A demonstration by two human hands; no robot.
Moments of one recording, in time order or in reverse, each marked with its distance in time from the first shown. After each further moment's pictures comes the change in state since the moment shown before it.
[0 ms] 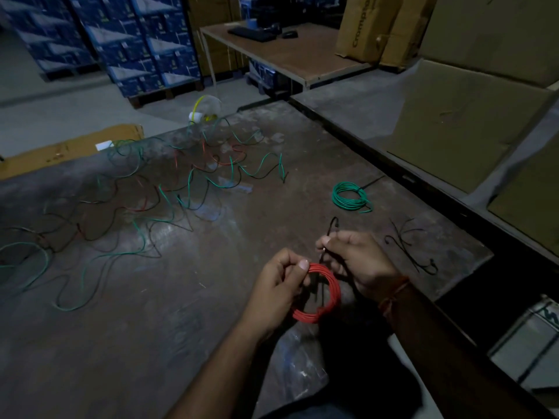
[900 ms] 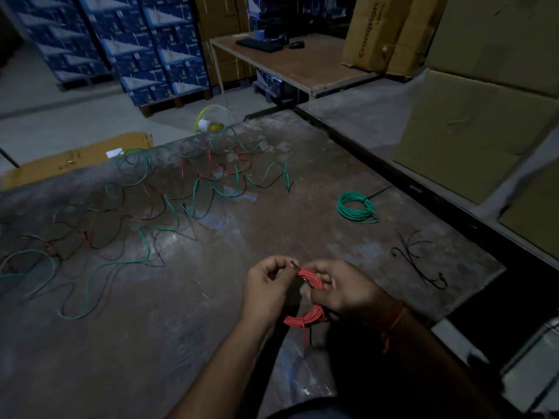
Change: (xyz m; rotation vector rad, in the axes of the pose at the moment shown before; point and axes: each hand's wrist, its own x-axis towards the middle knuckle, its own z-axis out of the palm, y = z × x) left_hand 0.028 -0.019 -0.008 -0.087 0.344 -0.126; right_hand -0.024 -0.005 0.021 -0.383 -0.362 -0.098
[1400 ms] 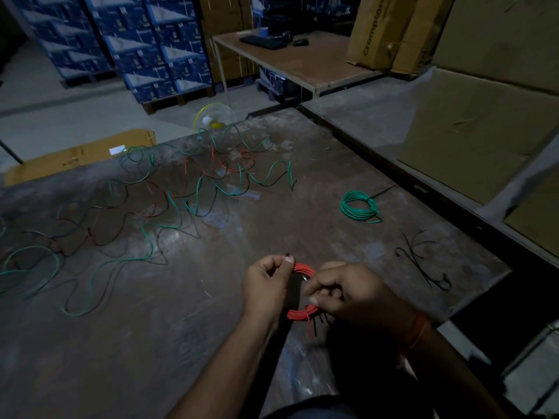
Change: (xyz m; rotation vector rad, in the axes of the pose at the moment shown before) left_hand 0.009 -0.003 0.000 0.000 0.109 0.008; right_hand -0.017 -0.013 -0.011 -0.472 0.035 -0.299
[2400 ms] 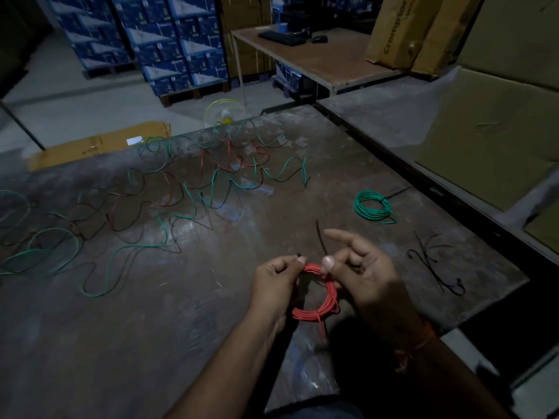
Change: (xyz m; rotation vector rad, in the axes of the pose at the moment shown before) left_hand -0.005 -0.005 -0.003 -0.245 -0.039 -0.238; right_hand 0.000 -0.011 0.018 0.745 0.393 0.037
